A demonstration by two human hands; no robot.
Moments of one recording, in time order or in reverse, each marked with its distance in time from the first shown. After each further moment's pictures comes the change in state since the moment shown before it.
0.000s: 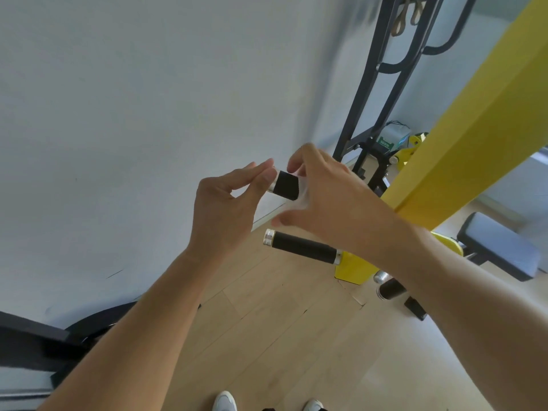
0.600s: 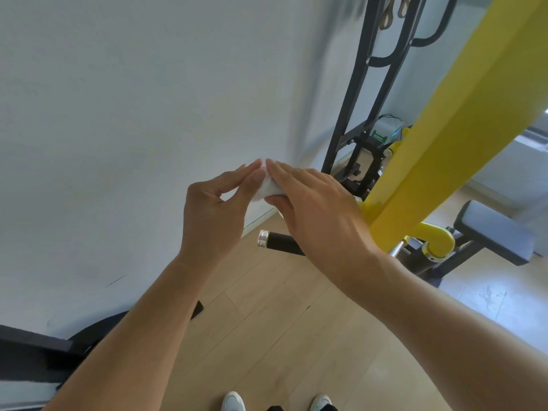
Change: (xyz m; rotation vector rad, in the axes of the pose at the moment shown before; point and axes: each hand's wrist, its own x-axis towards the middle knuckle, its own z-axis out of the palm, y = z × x) left_hand -0.004 -0.003 -0.009 -0.011 0.006 0.016; right_hand -0.023 -0.011 0.031 -0.169 0.287 -0.188
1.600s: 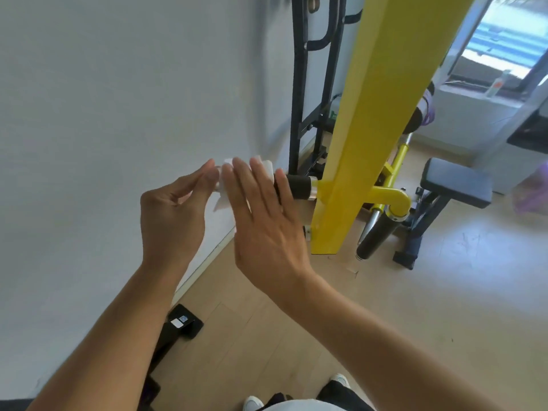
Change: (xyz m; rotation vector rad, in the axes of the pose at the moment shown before) left_hand 0.006 0.010 0.016 0.080 -0.012 -0.025; right_hand -0.029 -0.015 0.036 -0.274 0.099 0.214
